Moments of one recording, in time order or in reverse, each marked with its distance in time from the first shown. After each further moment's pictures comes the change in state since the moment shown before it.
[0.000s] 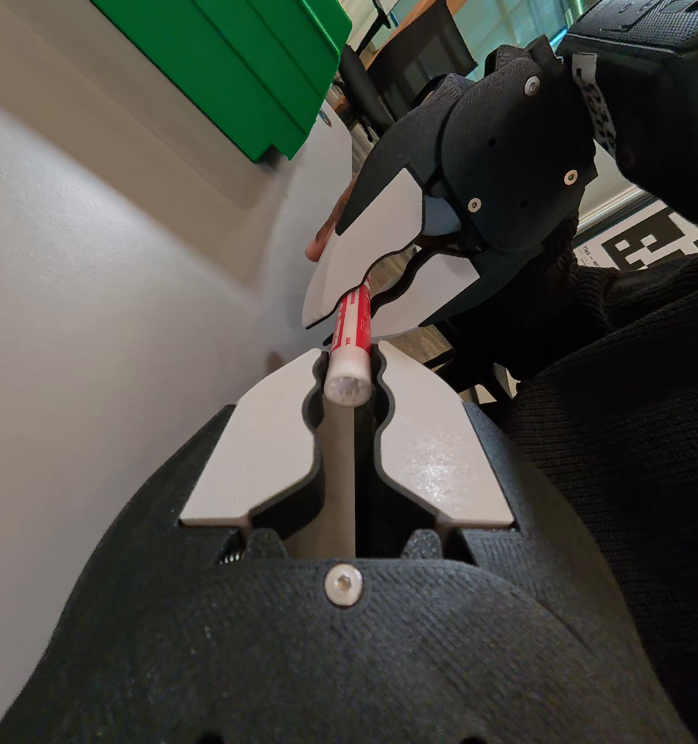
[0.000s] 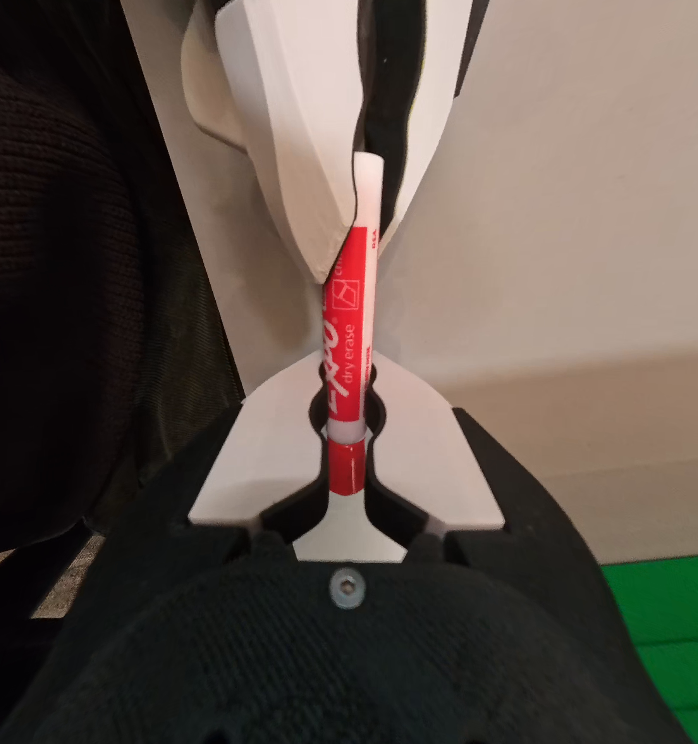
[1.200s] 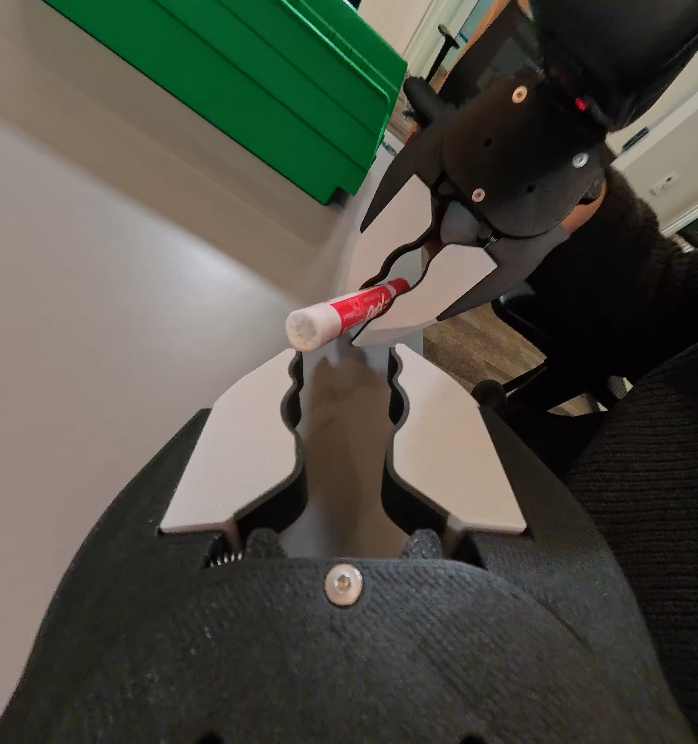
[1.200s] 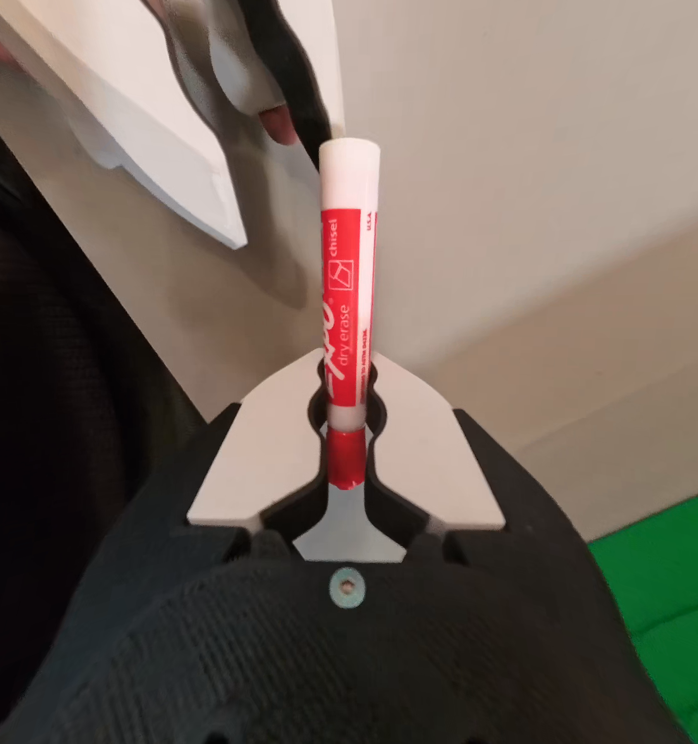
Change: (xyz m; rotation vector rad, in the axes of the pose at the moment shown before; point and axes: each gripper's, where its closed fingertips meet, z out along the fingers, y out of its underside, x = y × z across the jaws) left arm -0.023 -0.012 -0.013 0.067 -0.212 0.204; right arm 0.023 0.008 0.008 0.098 0.132 0.312
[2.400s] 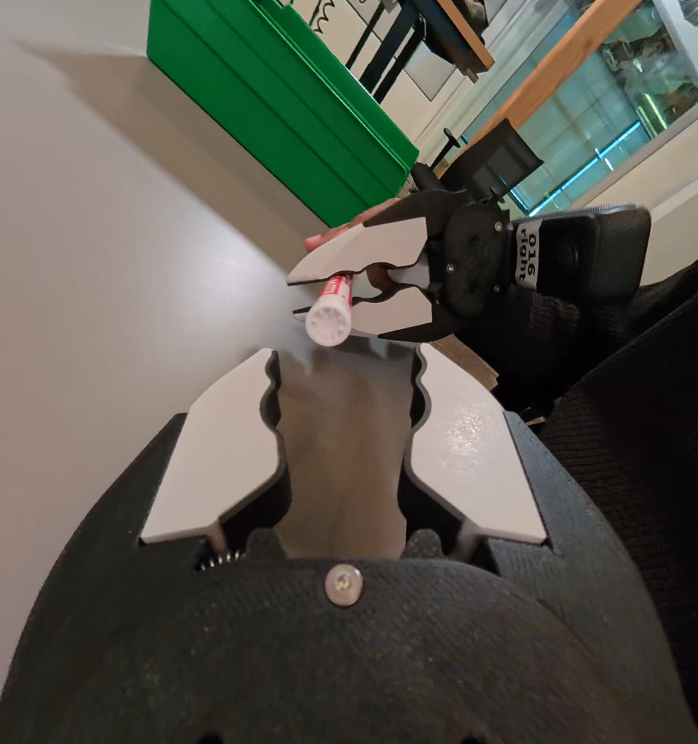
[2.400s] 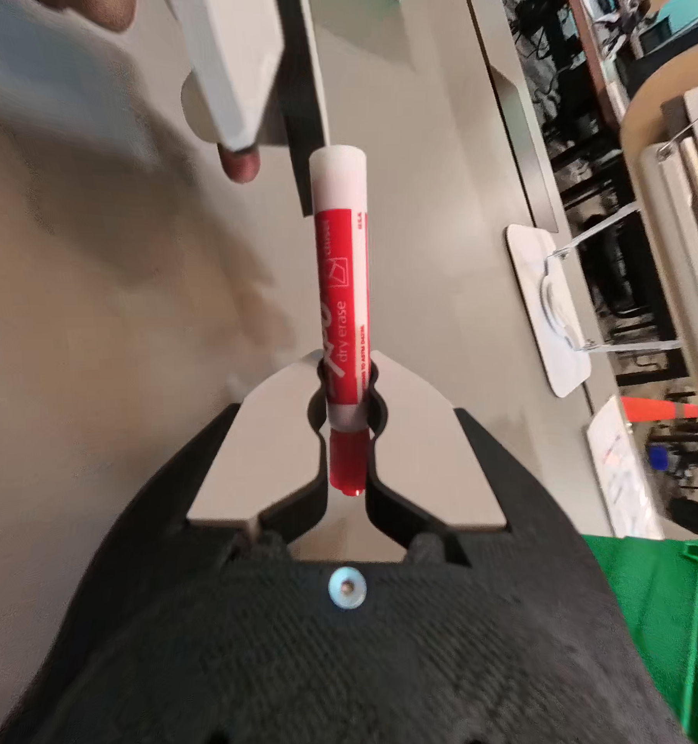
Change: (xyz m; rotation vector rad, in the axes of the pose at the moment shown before) left arm -0.011 -0.004 -0.058 0.149 -0.024 -0.123; right arm 0.022 -0.082 0.010 0.432 0.433 -0.516
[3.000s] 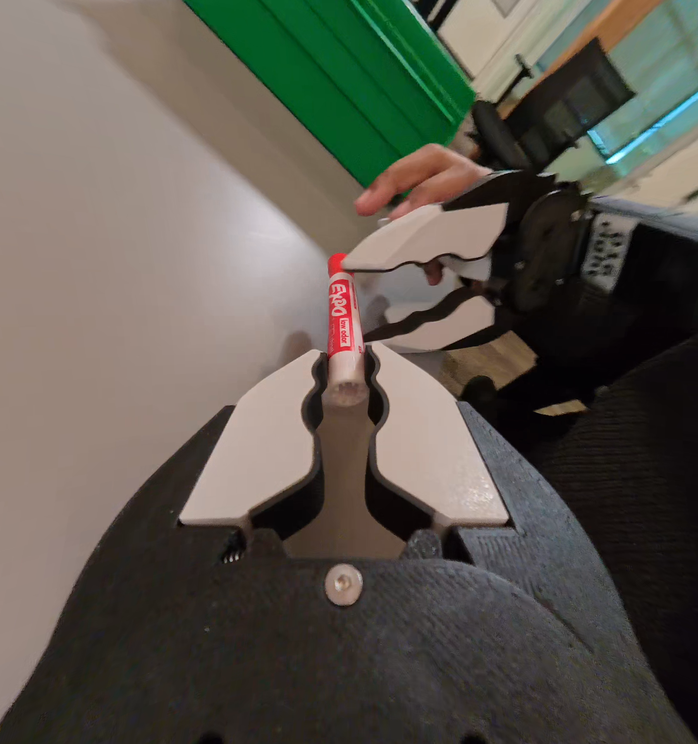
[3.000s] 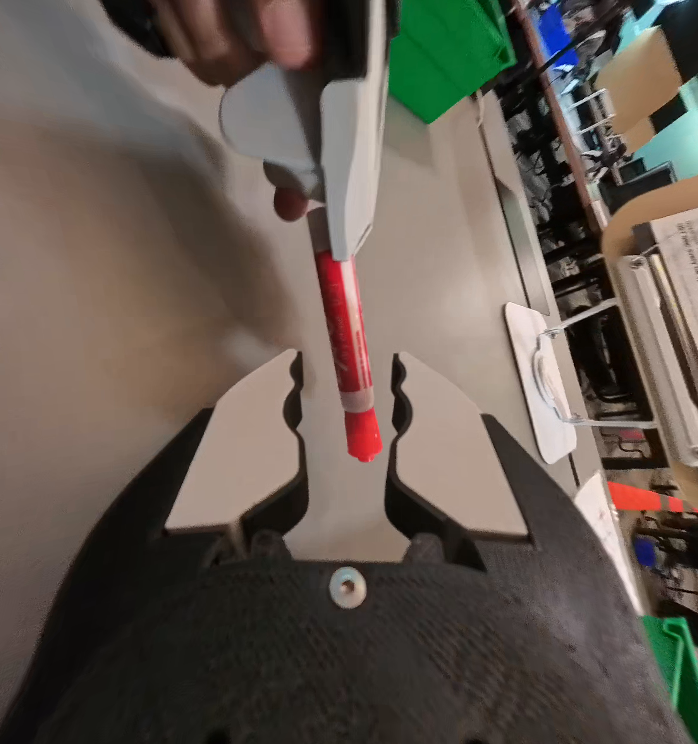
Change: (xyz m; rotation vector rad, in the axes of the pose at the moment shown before) left arm -0.008 0.005 0.000 -0.123 -0.121 0.013; right arm -0.016 -0.023 -0.016 0.158 -0.045 -0.132
